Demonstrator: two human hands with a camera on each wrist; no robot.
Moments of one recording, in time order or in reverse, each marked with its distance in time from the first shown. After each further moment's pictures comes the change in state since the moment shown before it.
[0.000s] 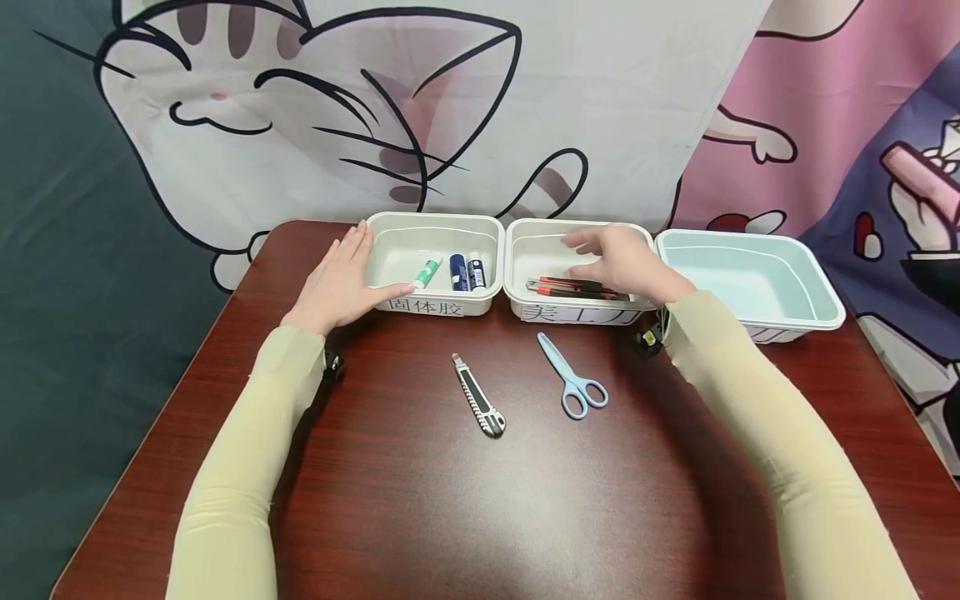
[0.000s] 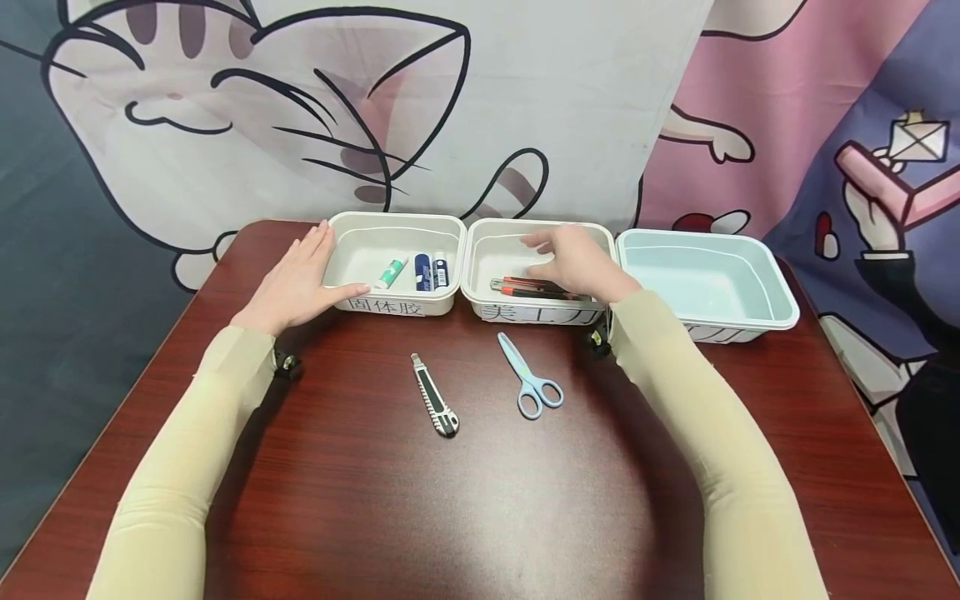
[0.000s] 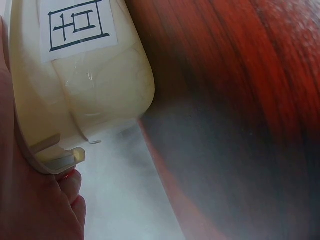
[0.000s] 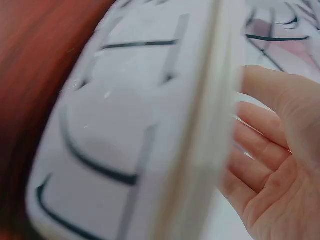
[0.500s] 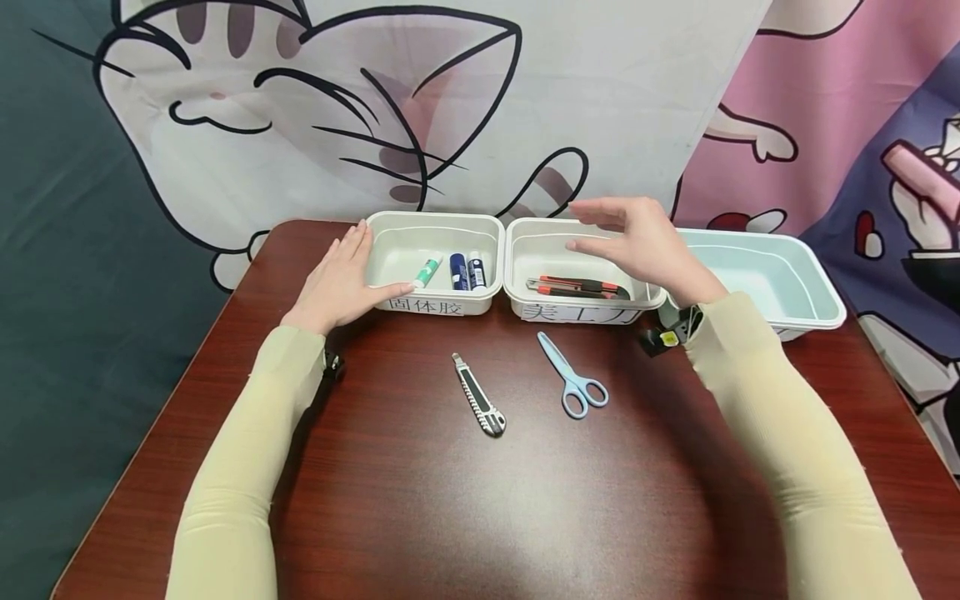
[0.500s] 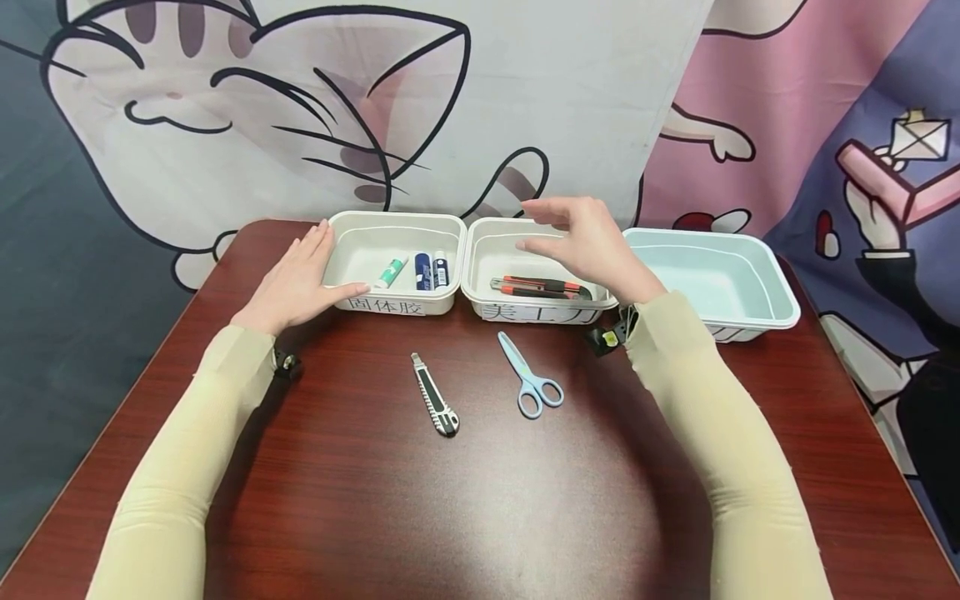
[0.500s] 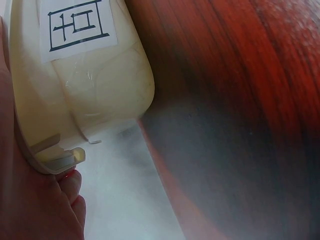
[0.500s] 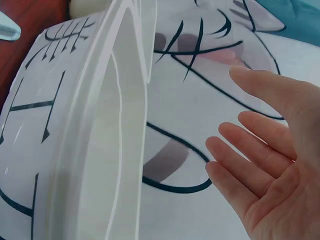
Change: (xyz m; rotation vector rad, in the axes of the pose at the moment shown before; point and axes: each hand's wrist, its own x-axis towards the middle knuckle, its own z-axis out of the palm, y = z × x) left_hand 0.000 -0.001 0.000 -0.001 0.002 -0.001; right_hand -0.020 -0.036 -0.029 0.195 0.193 -0.018
